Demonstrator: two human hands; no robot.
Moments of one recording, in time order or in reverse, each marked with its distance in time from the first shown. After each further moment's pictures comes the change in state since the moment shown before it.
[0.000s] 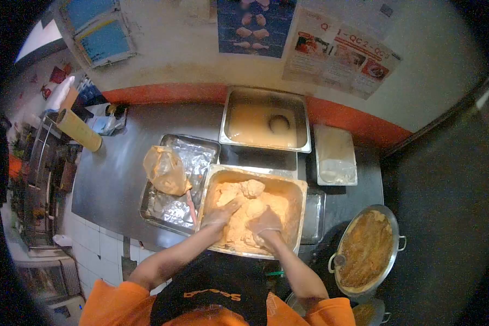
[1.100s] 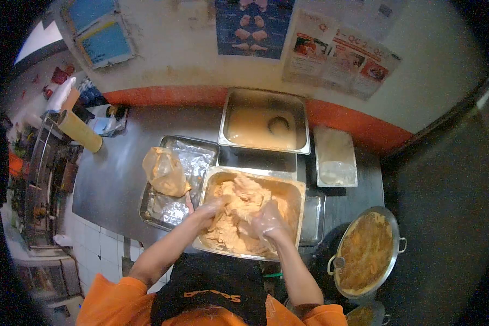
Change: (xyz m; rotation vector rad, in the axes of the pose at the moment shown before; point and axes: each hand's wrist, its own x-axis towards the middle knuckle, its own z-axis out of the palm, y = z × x) left_hand 0.046 0.009 -0.040 0.207 -0.181 -0.036; right_hand -0.067 -0.069 -0.119 0.351 -0.178 -0.042
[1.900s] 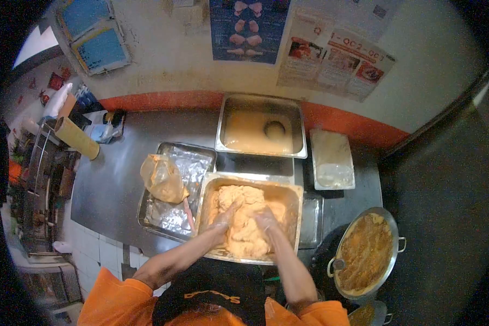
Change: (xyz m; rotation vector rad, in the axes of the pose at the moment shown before) left_hand 0.014 -0.013 0.044 -0.248 0.043 -0.138; right_hand 0.089 0.086 0.054 0.314 0.051 0.022
